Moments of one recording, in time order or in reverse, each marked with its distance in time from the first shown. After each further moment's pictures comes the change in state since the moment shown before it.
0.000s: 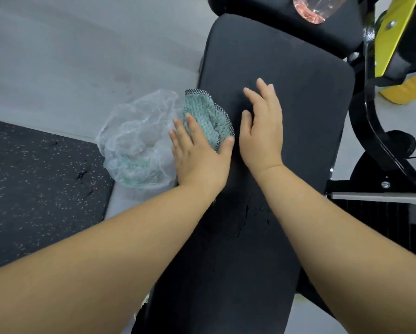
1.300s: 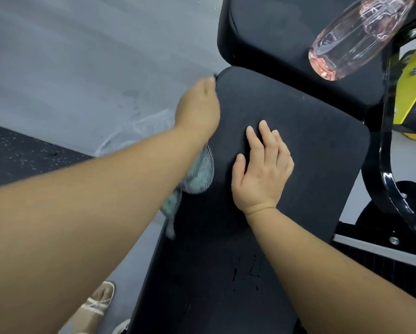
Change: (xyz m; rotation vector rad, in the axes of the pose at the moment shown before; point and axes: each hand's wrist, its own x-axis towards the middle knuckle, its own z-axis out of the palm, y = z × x) left_hand 0.131 0.087 -0.050 -0.297 0.202 0.104; right_hand 0.033 0.036 0.027 -0.336 0.111 -0.139
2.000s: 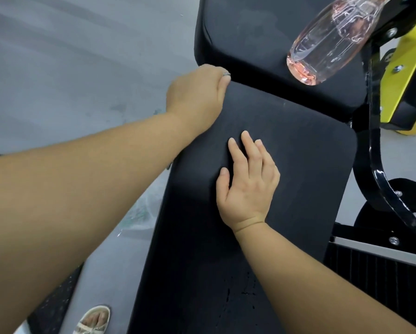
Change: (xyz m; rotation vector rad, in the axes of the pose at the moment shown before) left_hand 0.040 0.018 0.017 0.563 0.022 0.545; right_hand 0.001 -0.002 0.001 0.019 0.024 0.009
